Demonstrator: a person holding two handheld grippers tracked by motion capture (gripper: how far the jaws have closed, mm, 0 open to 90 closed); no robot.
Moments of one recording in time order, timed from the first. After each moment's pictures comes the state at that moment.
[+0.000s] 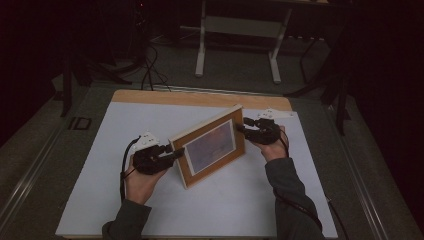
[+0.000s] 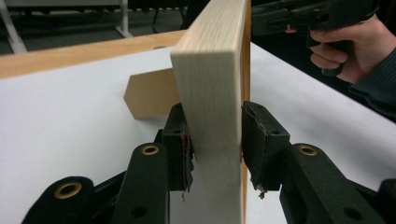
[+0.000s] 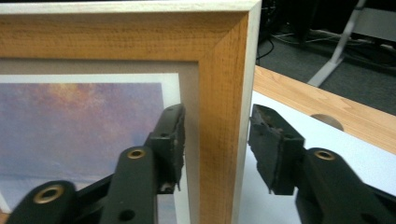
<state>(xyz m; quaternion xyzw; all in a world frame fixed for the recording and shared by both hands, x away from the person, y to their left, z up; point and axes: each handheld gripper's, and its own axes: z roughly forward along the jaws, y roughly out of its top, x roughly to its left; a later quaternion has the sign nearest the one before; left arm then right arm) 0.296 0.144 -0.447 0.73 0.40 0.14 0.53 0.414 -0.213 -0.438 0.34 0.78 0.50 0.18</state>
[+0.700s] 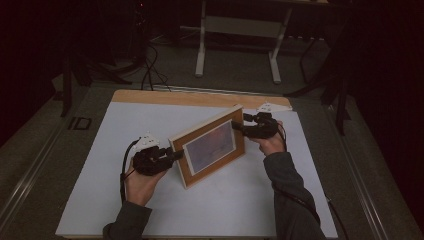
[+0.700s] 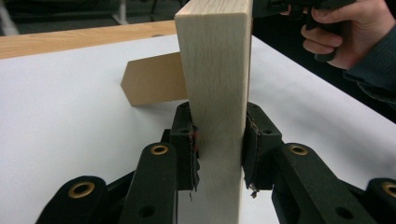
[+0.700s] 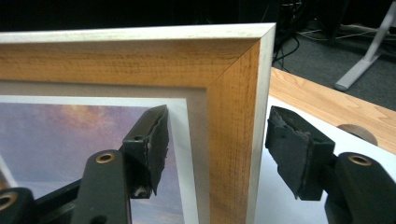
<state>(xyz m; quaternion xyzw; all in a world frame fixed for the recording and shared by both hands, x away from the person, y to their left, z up) 0.299 0.147 -0.451 0.74 0.40 0.12 0.52 0.431 -0.209 -0.433 0.33 0.78 0.51 0.13</state>
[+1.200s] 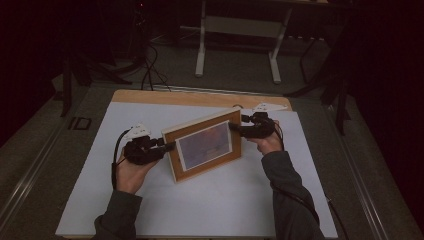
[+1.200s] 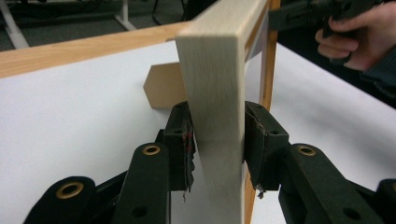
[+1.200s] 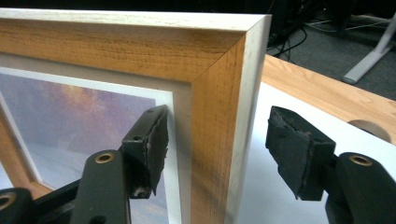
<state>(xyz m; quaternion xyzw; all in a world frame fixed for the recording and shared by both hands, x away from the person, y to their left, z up) 0.321 0.174 -0.444 0.75 0.40 0.13 0.52 0.436 -0.202 -0.438 0.32 0.80 0.50 0.12</state>
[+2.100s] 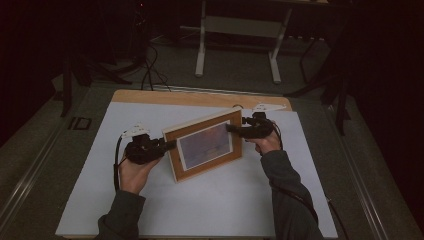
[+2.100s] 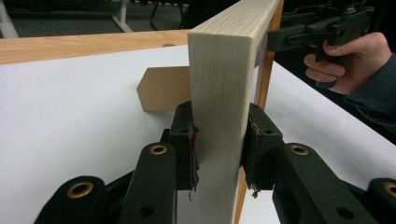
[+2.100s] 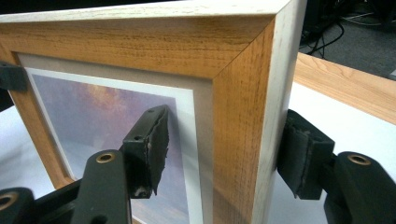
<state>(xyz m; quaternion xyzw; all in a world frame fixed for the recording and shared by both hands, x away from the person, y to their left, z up) 0.325 0.171 -0.450 0.72 0.42 0.11 0.54 0.443 -0.202 -0.446 0.30 0.79 0.52 0.06</state>
